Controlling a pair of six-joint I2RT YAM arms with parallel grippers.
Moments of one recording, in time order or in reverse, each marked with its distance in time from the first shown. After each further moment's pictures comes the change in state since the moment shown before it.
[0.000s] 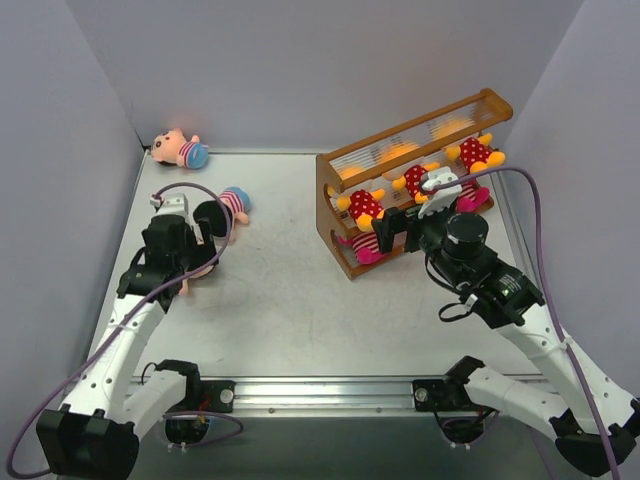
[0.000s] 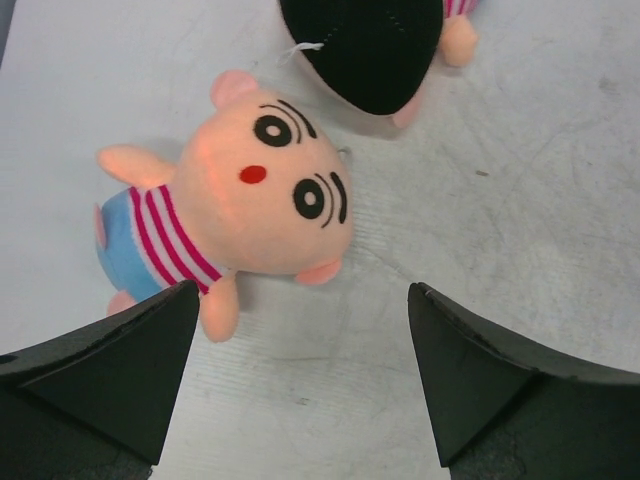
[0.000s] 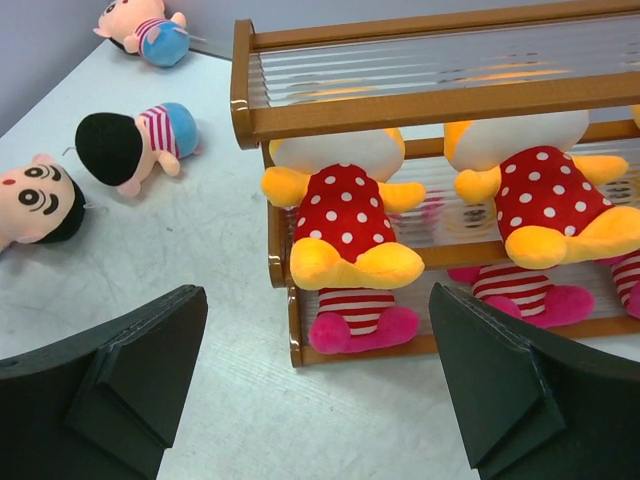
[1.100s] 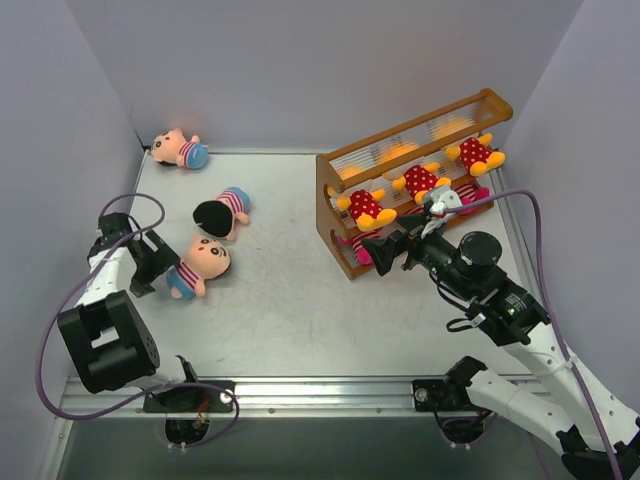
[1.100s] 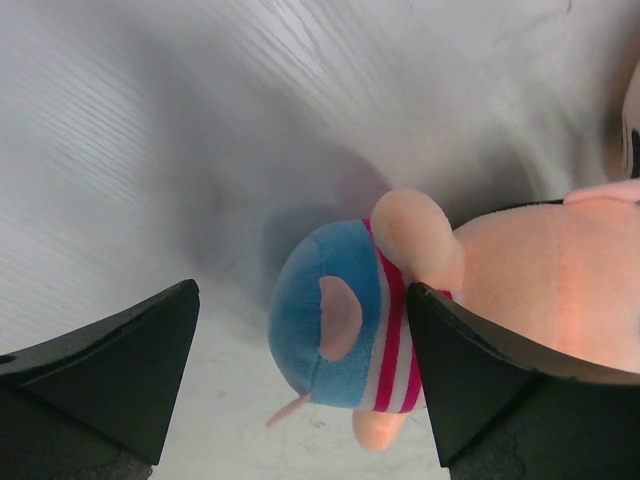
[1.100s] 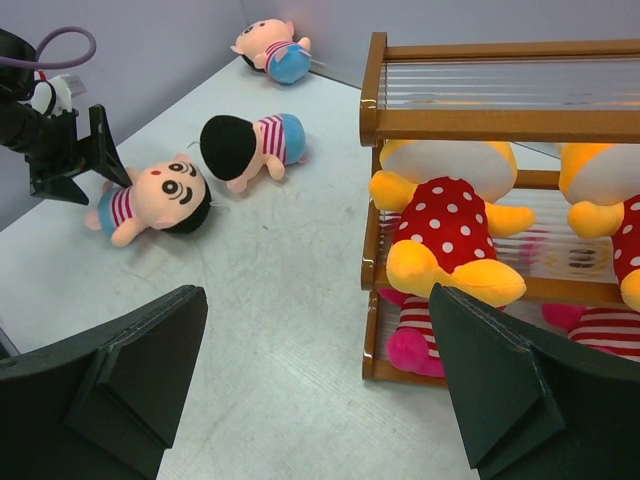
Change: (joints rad) left arm 0.572 0.513 0.094 -0.052 0.285 -0.171; right arm 0.000 -0.121 -0.138 0.127 -0.249 0.020
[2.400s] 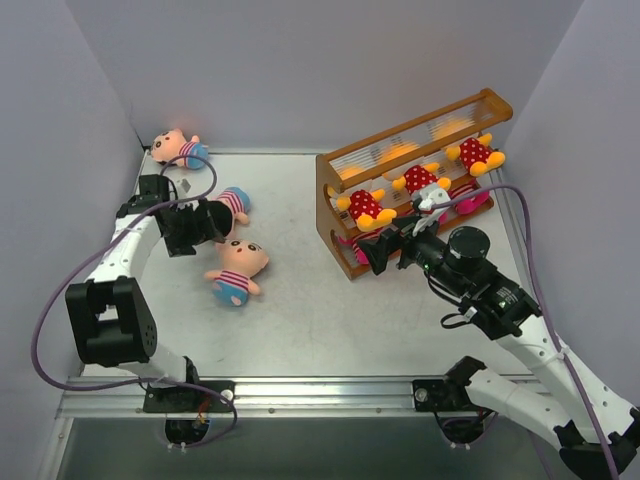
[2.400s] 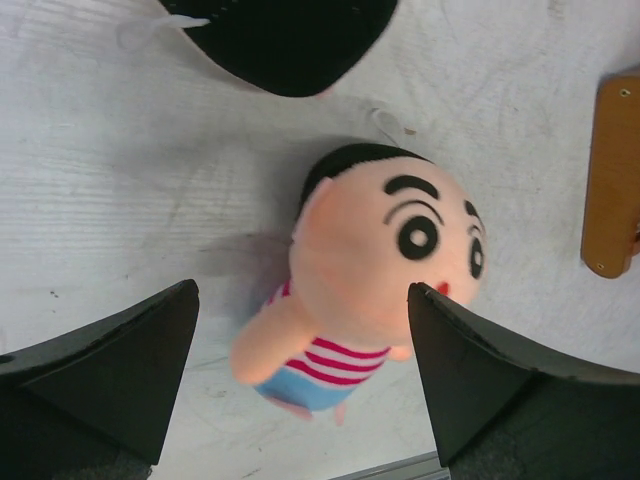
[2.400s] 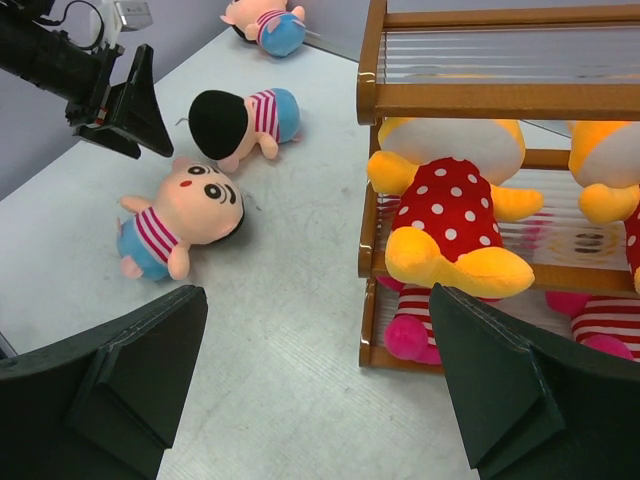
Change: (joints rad) left arm -0.312 0.083 0.261 -0.139 0.274 0.160; right arm 0.000 0.047 -0.002 -0.009 0.002 -0.006
